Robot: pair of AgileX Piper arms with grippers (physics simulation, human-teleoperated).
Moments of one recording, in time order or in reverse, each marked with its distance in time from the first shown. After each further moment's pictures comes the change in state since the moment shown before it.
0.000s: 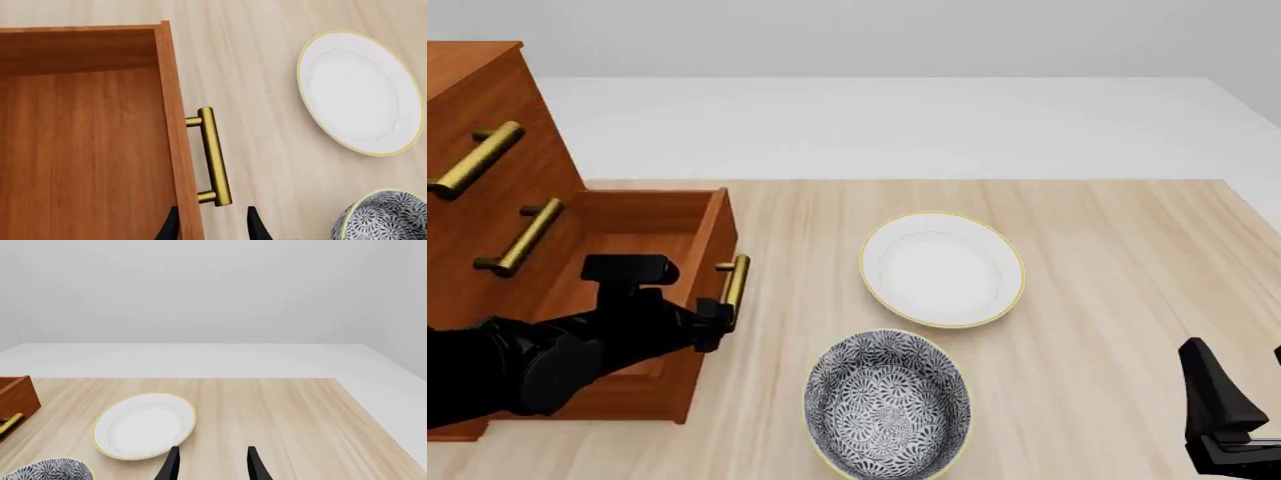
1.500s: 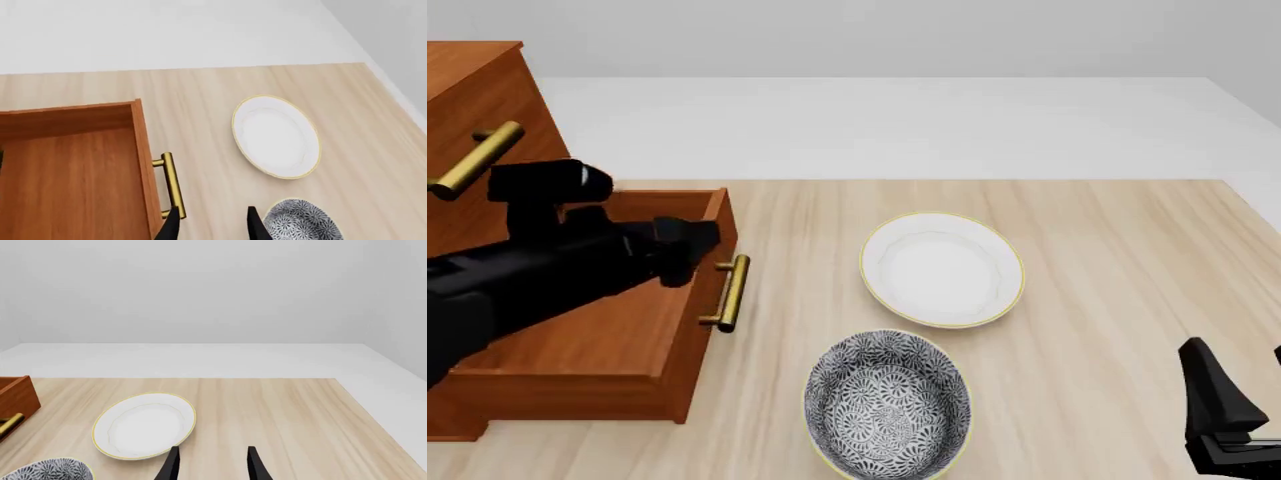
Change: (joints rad) left arm -0.086 -0.394 -0.181 0.329 -0.067; right arm 0.000 0.000 0.000 0.000 0.000
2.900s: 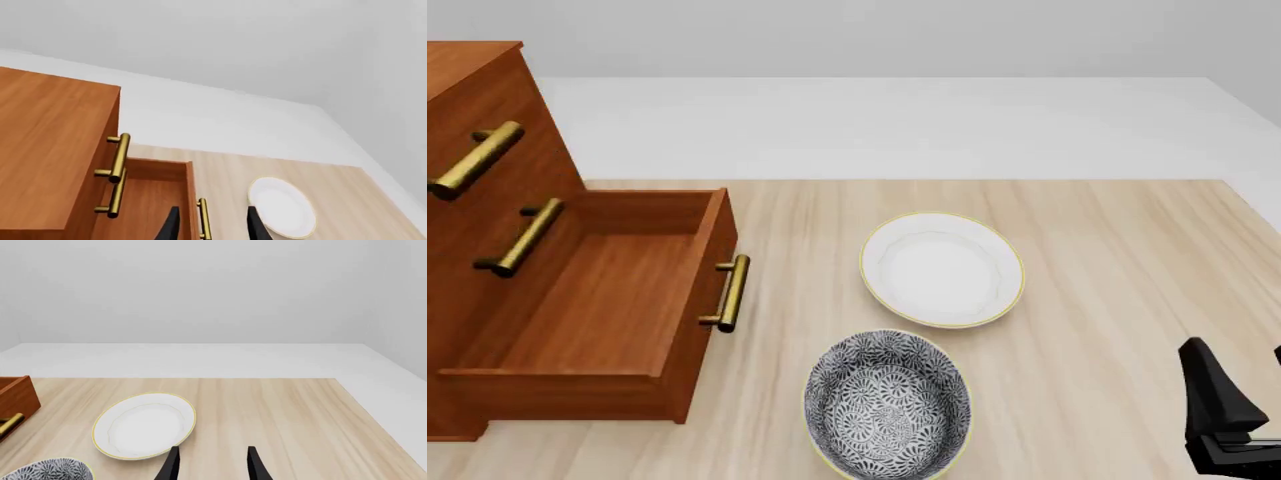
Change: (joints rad) left arm 0.263 -0.622 -0.244 0.471 0.020; right arm 0.000 0.000 0.000 0.000 0.000
